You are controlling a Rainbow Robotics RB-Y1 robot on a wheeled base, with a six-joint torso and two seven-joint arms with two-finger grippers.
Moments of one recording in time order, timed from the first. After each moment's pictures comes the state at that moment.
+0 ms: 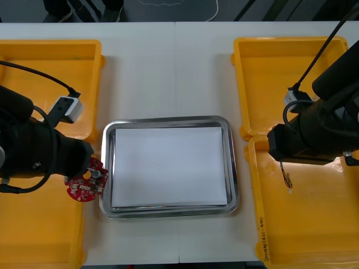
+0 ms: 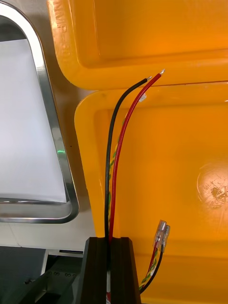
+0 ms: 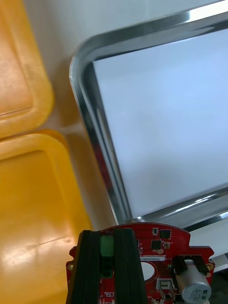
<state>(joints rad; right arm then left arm) -0.54 -0.89 0.30 -2.24 -1.09 1.84 0.59 -0.26 0.66 -0.06 -2.44 0.78 1.91 -1.10</state>
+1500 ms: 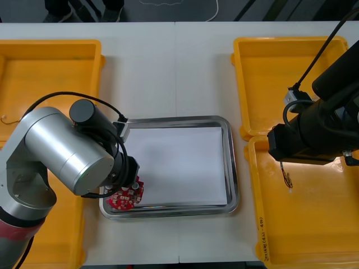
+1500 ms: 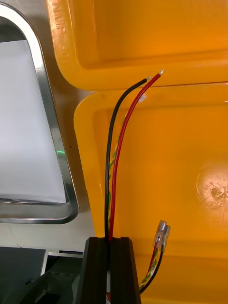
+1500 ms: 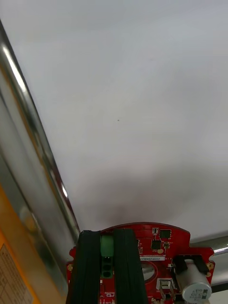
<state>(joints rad) -0.54 -0.89 0.30 -2.24 -1.09 1.84 0.59 -0.31 0.43 -0.40 -2.17 0.36 1.85 -1.08</state>
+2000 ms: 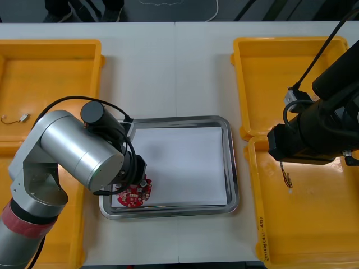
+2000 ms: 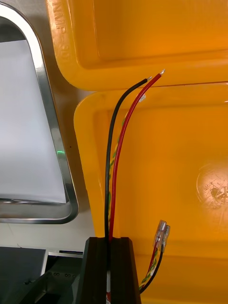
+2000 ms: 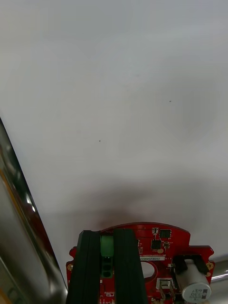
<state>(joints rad) -0.54 -0.89 0.30 -2.24 -1.09 1.84 0.59 -0.31 0.38 -0.41 -2.08 0.34 1.77 -1.08</state>
